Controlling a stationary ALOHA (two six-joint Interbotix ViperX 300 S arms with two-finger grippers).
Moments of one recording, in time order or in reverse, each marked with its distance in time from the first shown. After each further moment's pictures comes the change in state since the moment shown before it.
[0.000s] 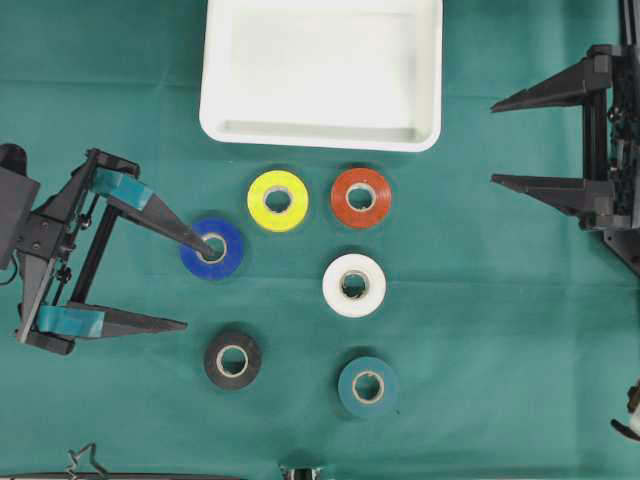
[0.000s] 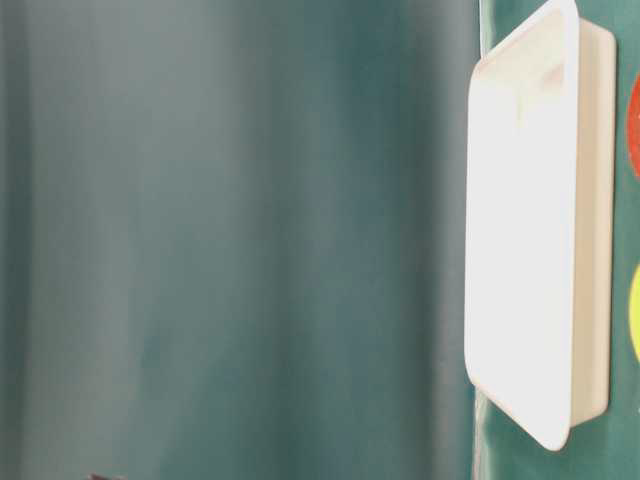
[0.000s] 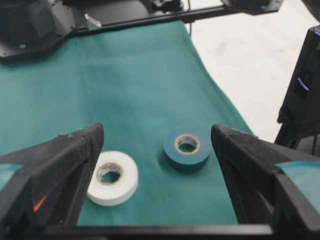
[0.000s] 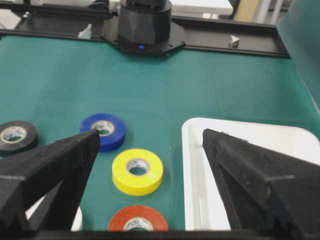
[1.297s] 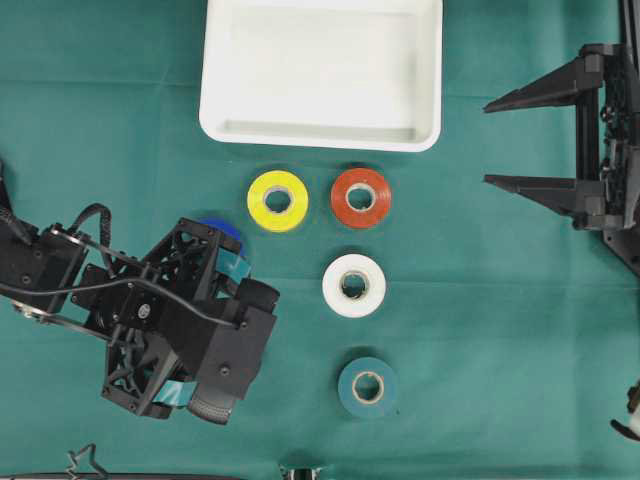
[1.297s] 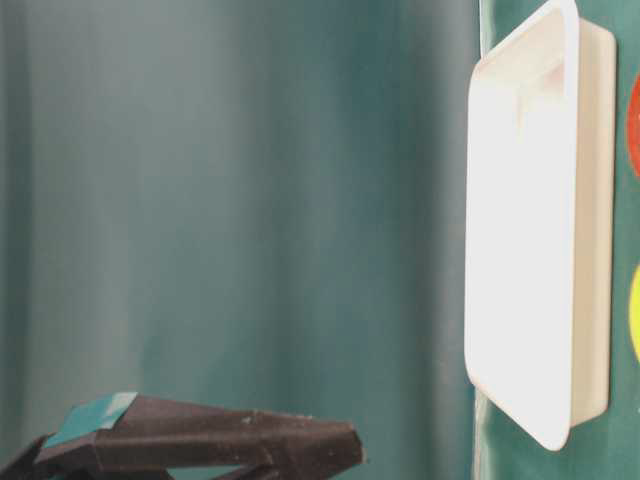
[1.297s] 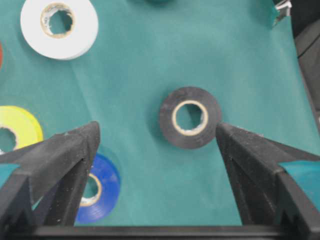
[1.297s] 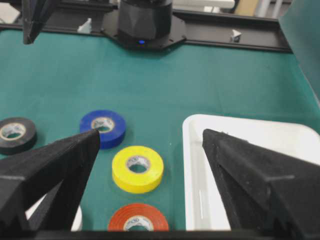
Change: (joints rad) left arm -0.063 0.417 -0.578 0.006 0.948 -0.003; right arm 0.000 0.035 -0.021 0.000 0.015 0.000
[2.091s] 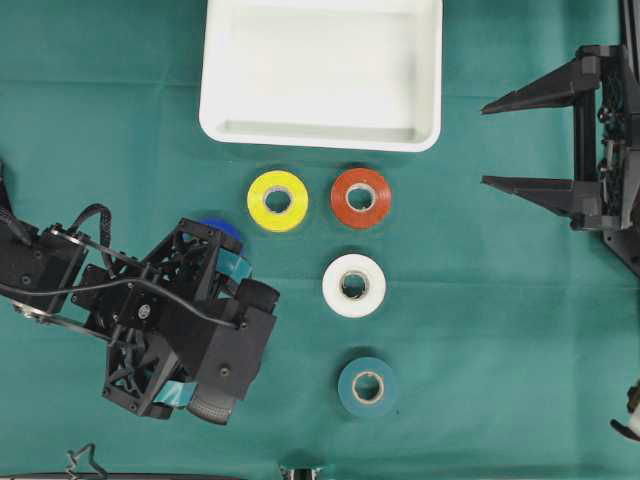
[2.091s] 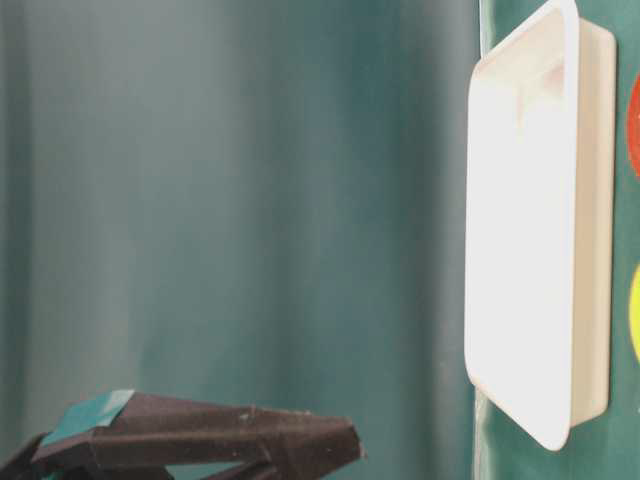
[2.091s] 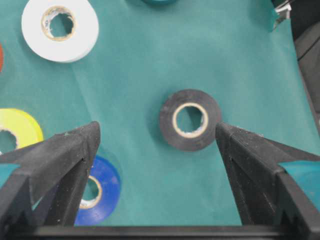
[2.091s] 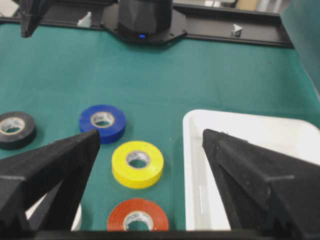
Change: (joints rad) left arm -0.002 0.002 0.002 0.002 -0.006 0.000; right arm 0.000 0.006 -0.002 -0.005 0.009 0.000
